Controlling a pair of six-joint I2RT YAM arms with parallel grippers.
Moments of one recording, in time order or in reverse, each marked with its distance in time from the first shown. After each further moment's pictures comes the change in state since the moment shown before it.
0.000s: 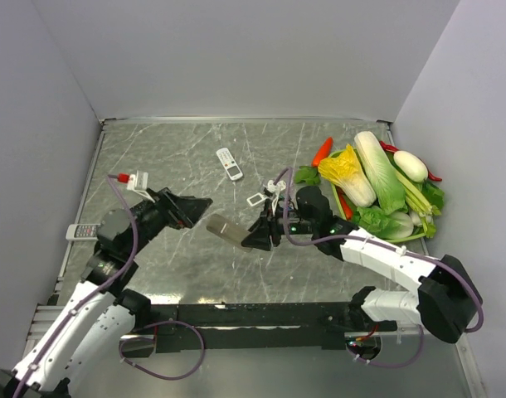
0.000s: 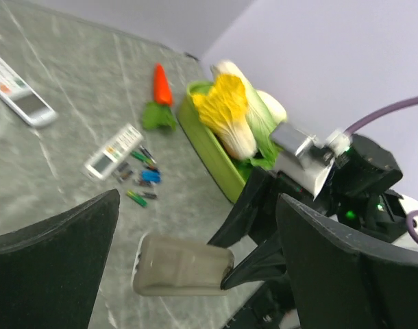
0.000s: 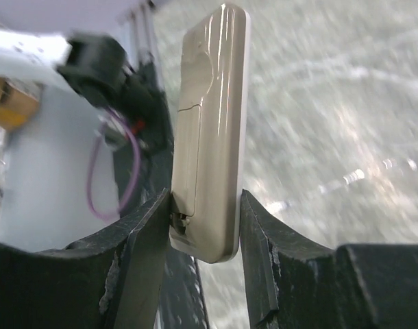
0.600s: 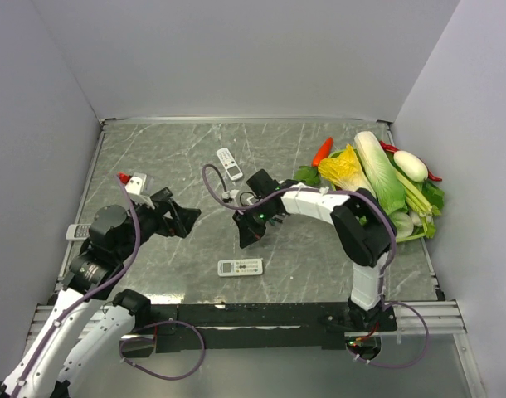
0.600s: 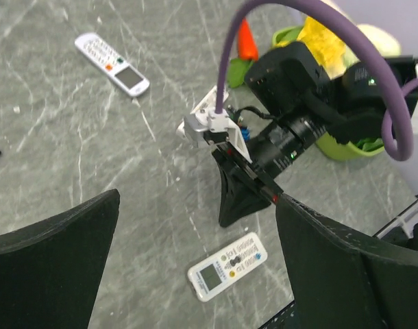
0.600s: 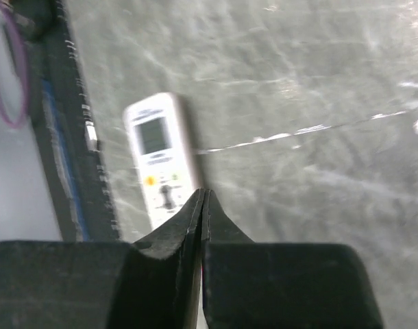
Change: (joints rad) left arm 0.000 -0.022 0.226 -0.465 -0.119 0.397; right arm -0.022 0.669 0.540 -0.715 -0.074 -0.552
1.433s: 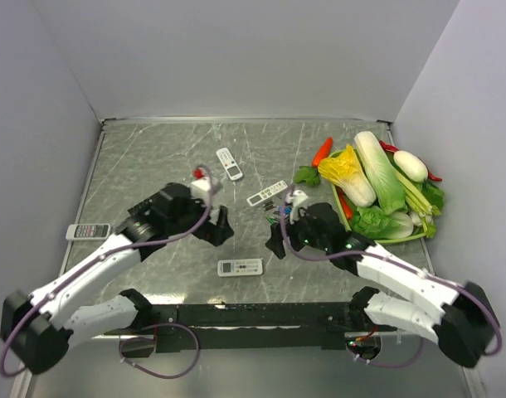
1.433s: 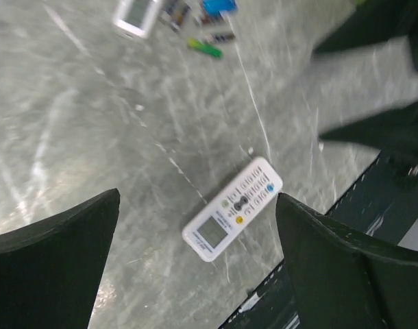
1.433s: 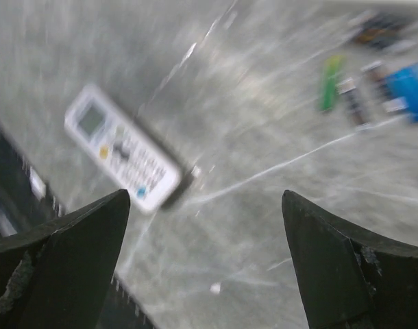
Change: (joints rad) left arm -0.182 0.424 0.027 0.002 0.082 0.161; right arm 0.015 -0.814 -0.624 0.324 0.576 0.404
